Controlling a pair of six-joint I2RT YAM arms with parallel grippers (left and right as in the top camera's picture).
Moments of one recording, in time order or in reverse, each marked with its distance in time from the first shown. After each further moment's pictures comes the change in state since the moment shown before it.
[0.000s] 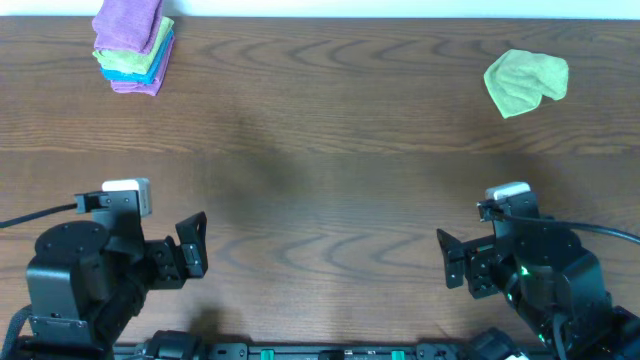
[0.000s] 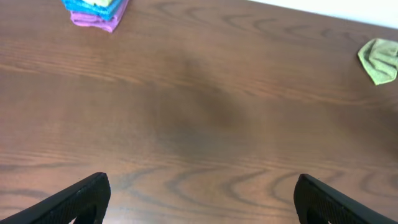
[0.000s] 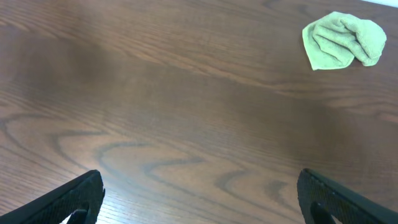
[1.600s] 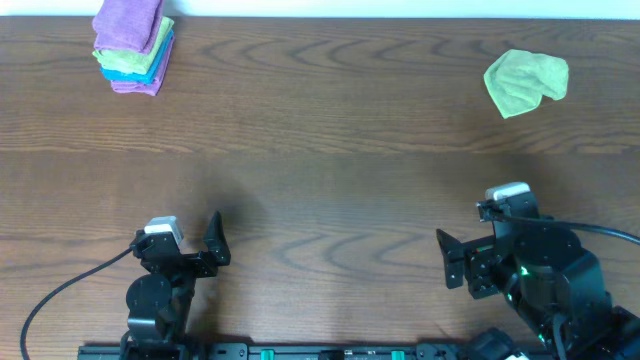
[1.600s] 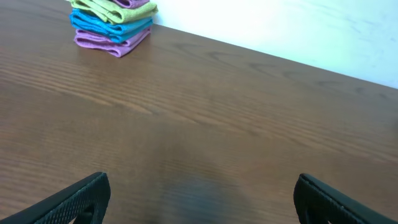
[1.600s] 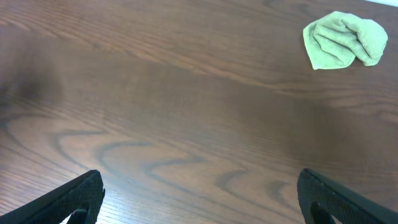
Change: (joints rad) left arm 0.039 -0.700 -1.157 0.885 -0.081 -0.048; right arm -0.001 -0.001 -0.001 0.000 -0.003 0.000
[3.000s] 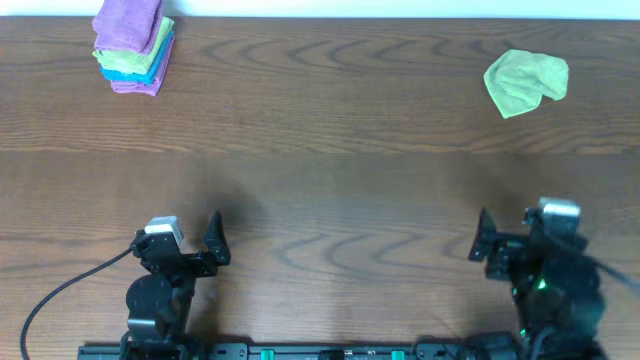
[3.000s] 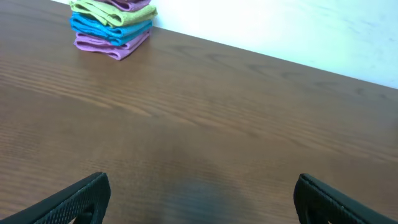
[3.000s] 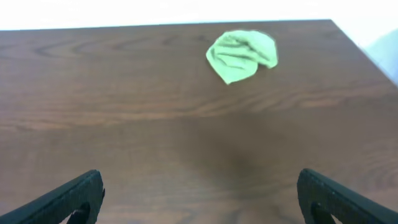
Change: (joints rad) left arm 0.000 -0.002 -0.002 0.008 -0.001 0.006; right arm -0.421 -0.349 -0.504 0.437 0.014 -0.090
